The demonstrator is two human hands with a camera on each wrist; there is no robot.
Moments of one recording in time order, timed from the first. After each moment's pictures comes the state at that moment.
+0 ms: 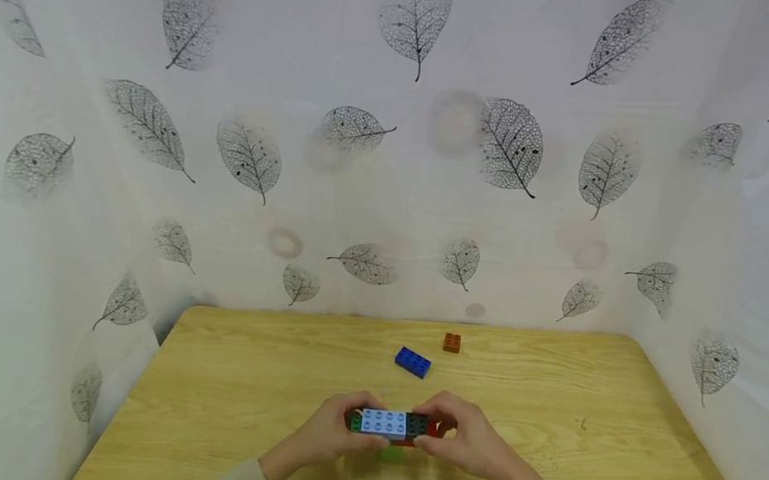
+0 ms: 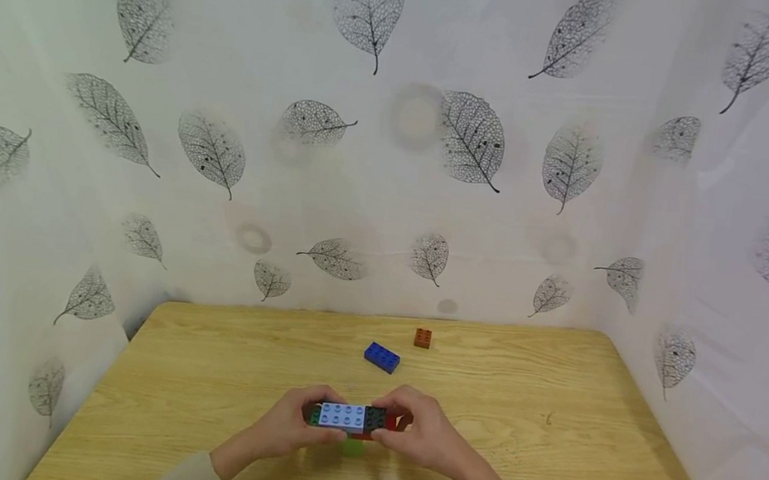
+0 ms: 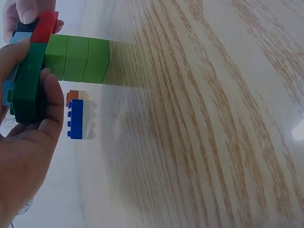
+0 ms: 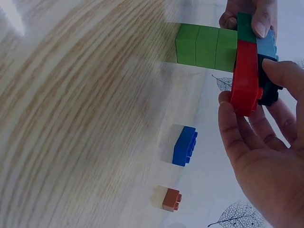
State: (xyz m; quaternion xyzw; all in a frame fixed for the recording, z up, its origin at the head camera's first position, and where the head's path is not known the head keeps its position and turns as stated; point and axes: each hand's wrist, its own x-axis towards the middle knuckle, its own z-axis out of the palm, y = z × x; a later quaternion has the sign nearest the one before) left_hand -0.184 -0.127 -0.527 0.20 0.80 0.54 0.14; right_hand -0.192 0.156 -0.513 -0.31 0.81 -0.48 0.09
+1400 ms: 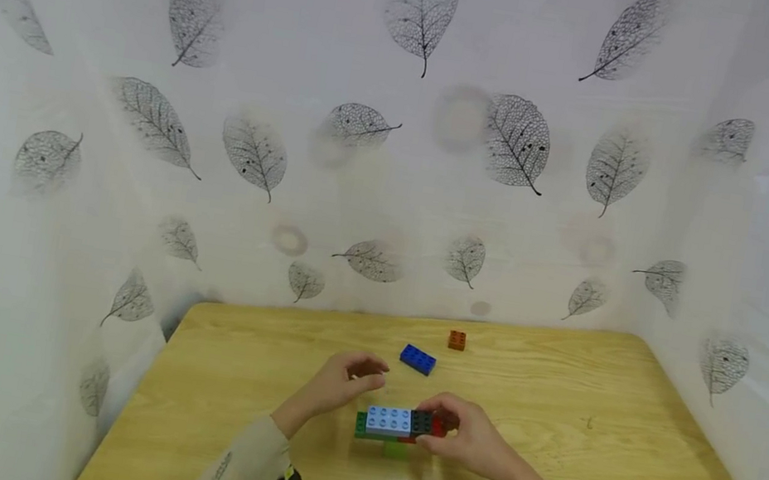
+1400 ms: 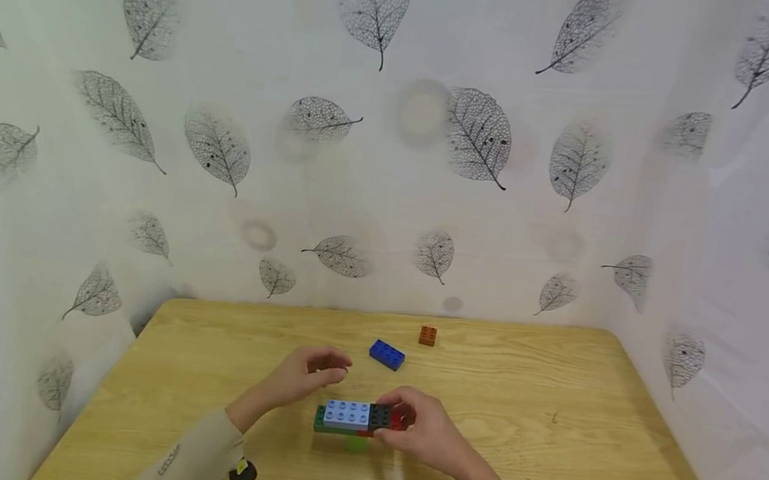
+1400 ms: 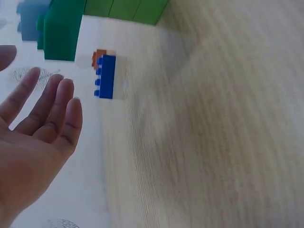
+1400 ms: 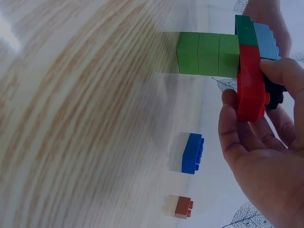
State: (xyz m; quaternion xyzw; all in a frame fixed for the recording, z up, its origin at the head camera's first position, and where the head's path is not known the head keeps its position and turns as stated) left_hand -0.234 -0.136 -0.514 0.22 0.83 0.51 0.09; right_hand -0.190 0.154 -0.516 -0.28 0.81 -0.51 0.13
